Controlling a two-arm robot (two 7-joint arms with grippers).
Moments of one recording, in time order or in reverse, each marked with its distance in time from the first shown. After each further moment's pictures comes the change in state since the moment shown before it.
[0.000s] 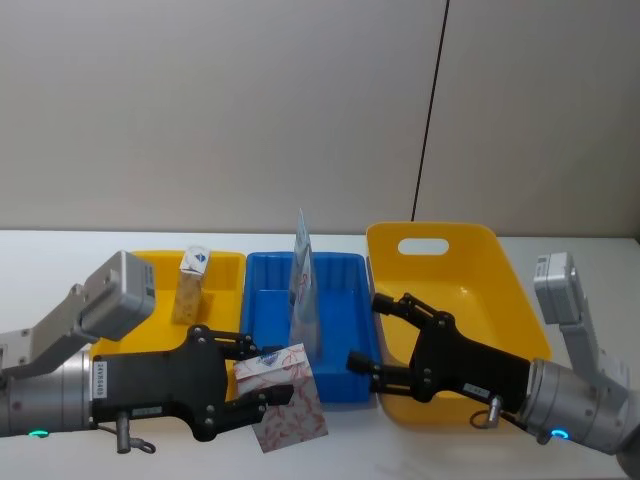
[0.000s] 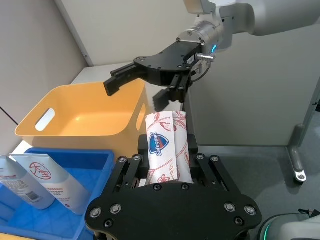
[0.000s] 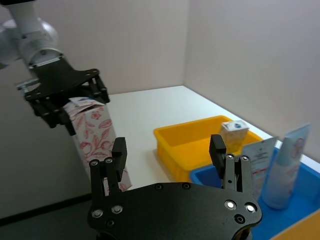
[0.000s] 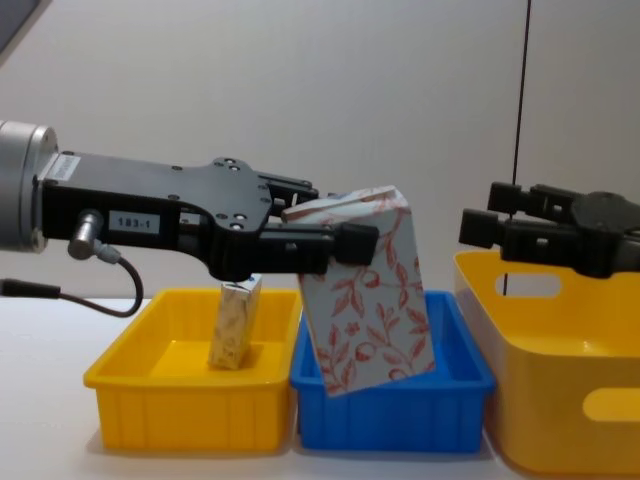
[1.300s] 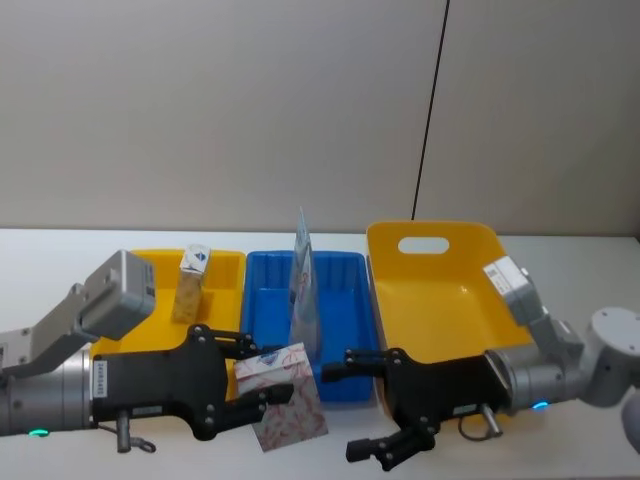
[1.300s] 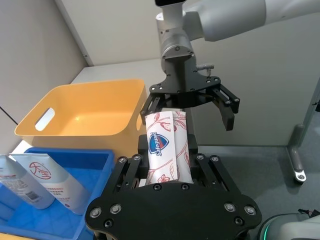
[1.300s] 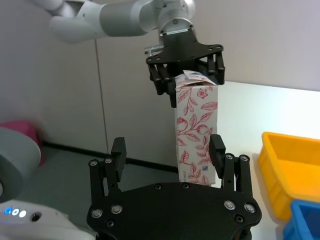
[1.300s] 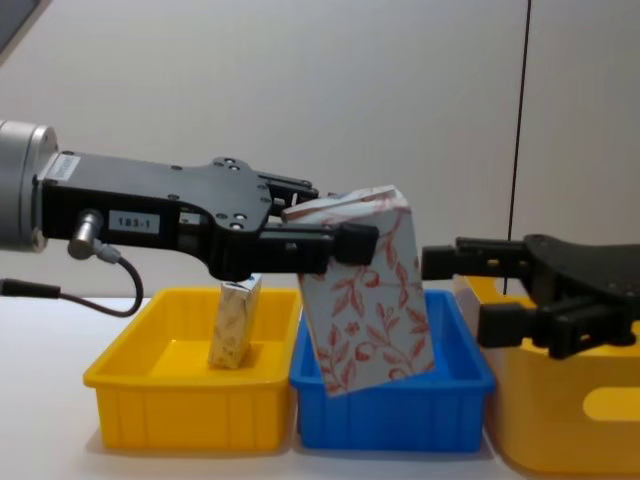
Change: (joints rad) left arm 0.000 0.000 0.000 0.000 0.000 0.000 0.000; right arm 0.390 -0.101 -0.225 0.511 0.058 -0.110 0.693
